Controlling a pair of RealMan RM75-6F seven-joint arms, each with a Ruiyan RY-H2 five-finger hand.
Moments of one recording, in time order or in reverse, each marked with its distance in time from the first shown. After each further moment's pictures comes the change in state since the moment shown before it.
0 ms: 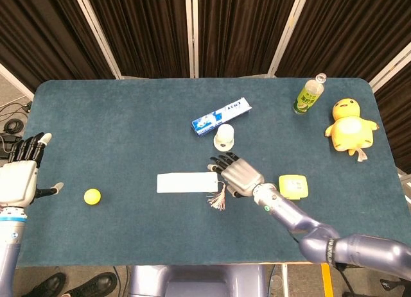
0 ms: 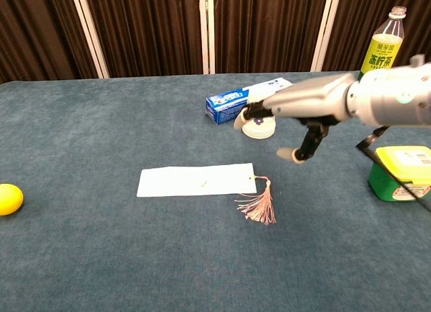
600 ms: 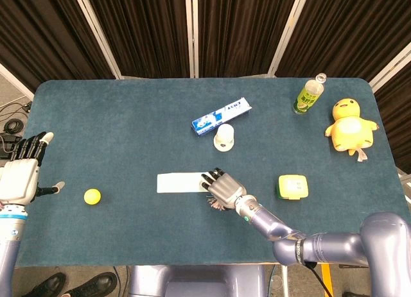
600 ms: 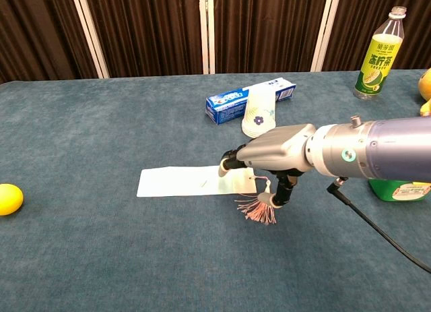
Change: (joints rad) left arm 0.000 0.007 -0.019 0.010 -0.003 -0.045 -0.024; right arm 0.149 -0.188 -0.137 0.069 0.233 0.084 -0.175
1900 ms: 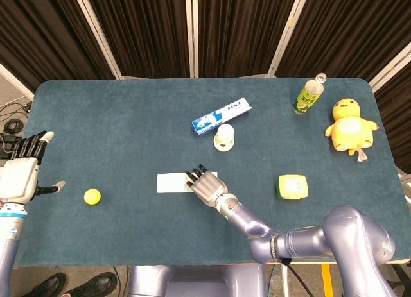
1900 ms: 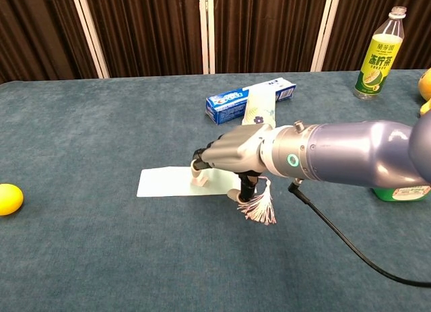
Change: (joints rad) left arm 0.005 0.015 -0.019 -0.003 0.001 -0.030 -0.029; right arm 0.163 -0.129 -0.022 0.083 0.159 0.081 -0.118
